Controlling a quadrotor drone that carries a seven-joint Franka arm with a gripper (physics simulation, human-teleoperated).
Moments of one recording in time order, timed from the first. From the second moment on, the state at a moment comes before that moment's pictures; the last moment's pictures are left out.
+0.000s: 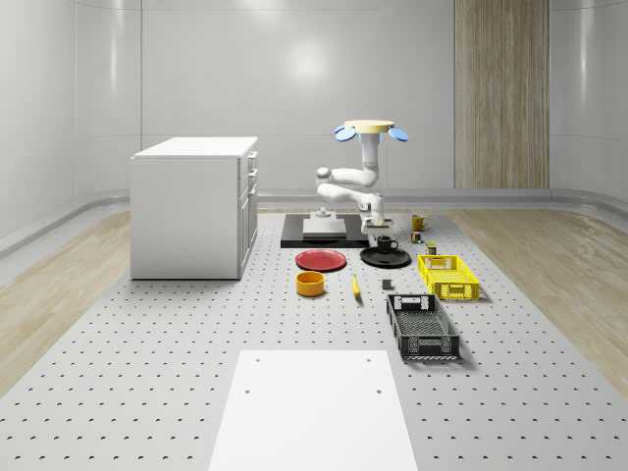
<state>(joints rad) -1.27 -1.55 1.15 -2.79 -1.97 1.69 1.73</state>
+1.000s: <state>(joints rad) -1.24 -1.53 1.21 -2.81 -1.93 1.64 1.72</state>
